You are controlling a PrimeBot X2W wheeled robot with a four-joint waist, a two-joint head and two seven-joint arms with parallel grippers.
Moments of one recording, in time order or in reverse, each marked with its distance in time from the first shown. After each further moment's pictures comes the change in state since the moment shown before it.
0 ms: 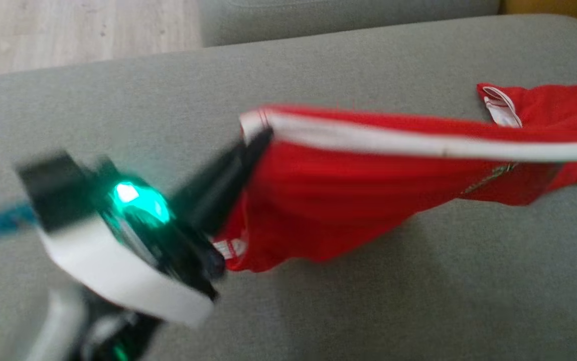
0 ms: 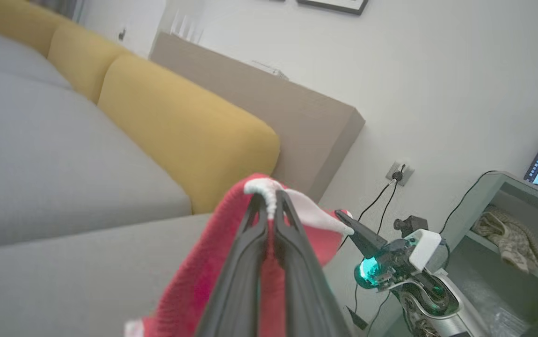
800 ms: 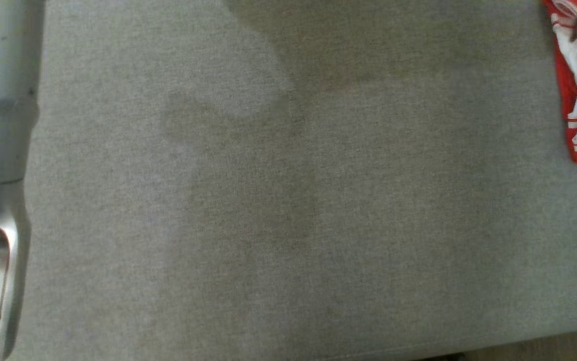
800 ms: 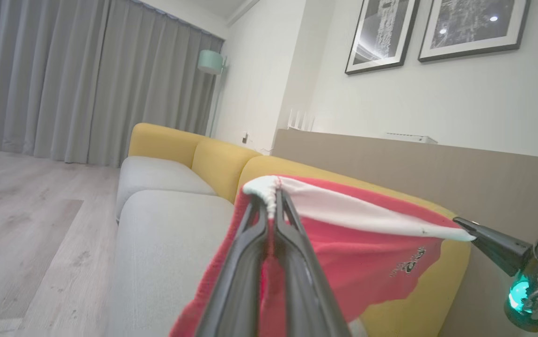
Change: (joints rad) left arm -1.077 -0.096 0.075 1.083 0.218 -0.130 -0.399; right arm -1.482 -0.005 0.080 1.277 -0.346 0.000 -0.384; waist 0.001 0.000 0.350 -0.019
